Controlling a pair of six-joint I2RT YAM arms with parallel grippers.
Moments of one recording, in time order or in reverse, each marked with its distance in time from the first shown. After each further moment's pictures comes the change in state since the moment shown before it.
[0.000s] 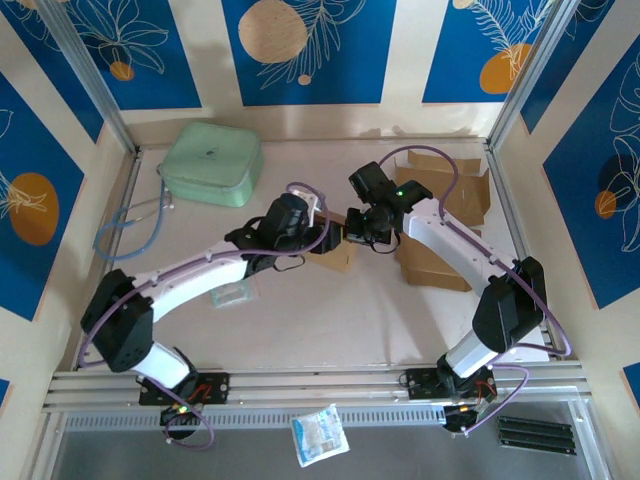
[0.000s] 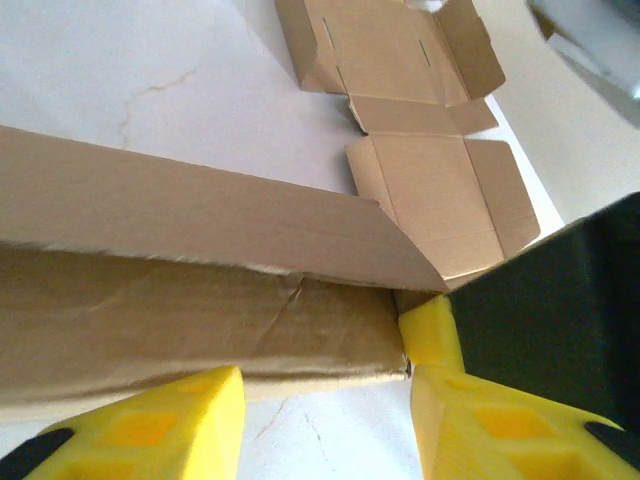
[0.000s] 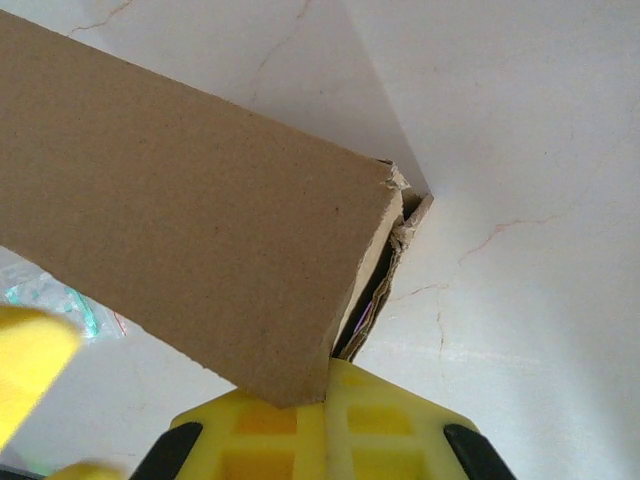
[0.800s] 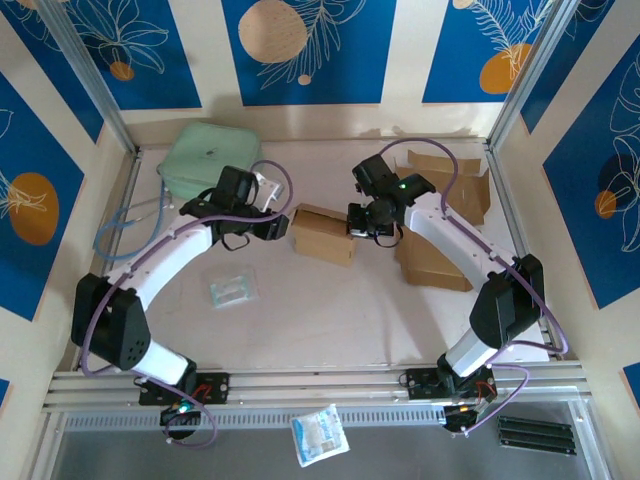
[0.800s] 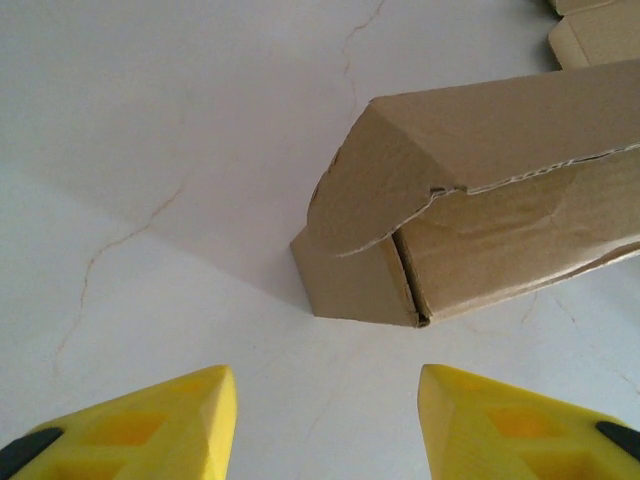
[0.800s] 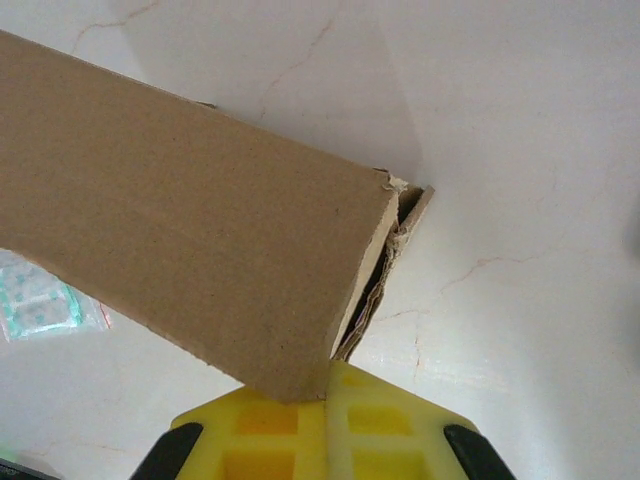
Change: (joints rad) left arm 0.360 0.006 0.108 -0.384 0.178 0.554; right arm -0.034 0.025 0.060 -0.025 -0.013 -0.137
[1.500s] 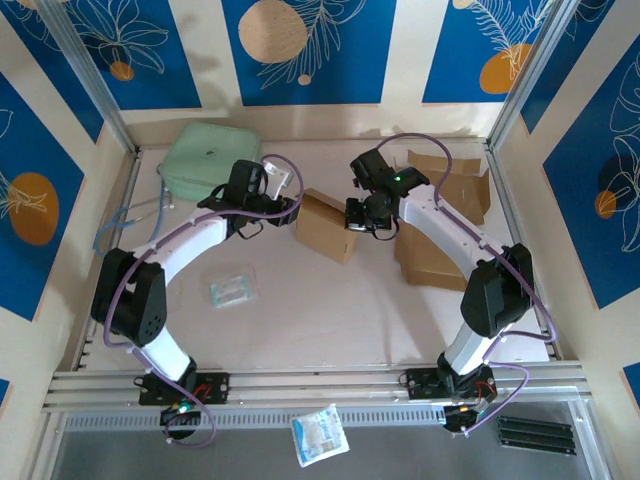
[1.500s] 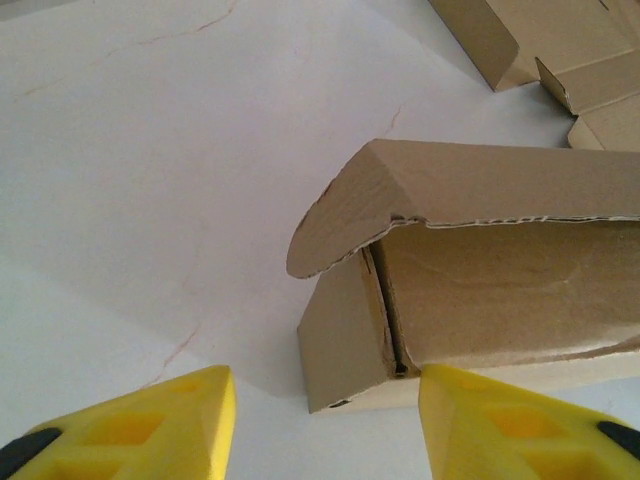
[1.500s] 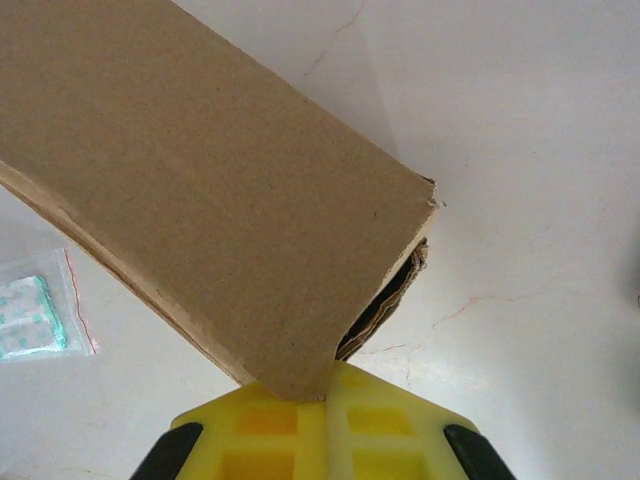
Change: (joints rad) left arm 0.006 0.155 0.016 0.296 0.000 0.016; right arm -0.021 0.076 0.051 0.006 0.001 -0.040
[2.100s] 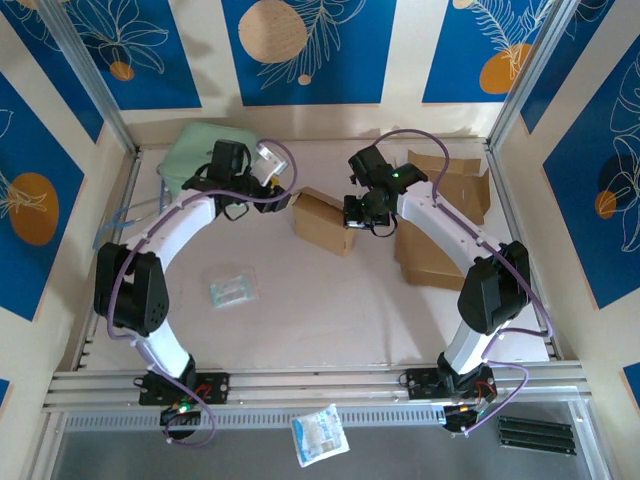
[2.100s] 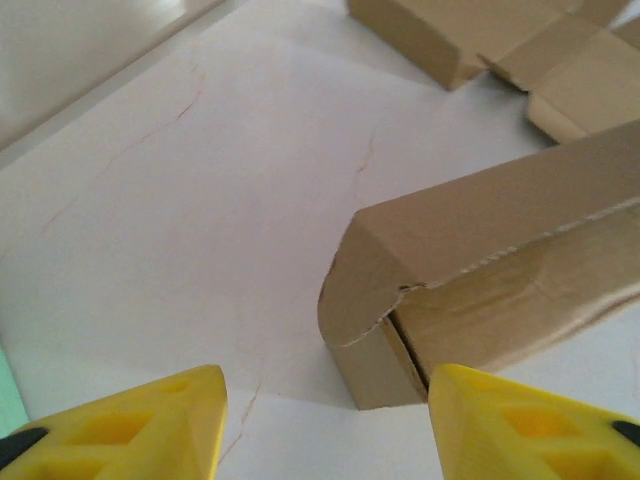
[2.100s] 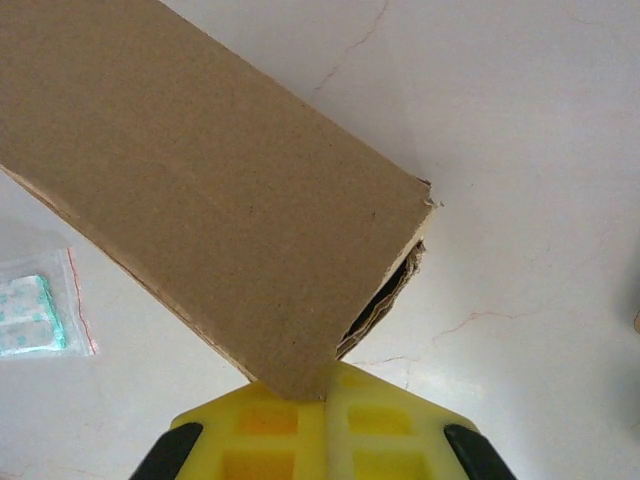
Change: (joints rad) left arm 0.128 0.060 0.191 -0.163 0.241 0.364; right arm -0.002 0.026 0.042 -0.011 0.000 -0.035
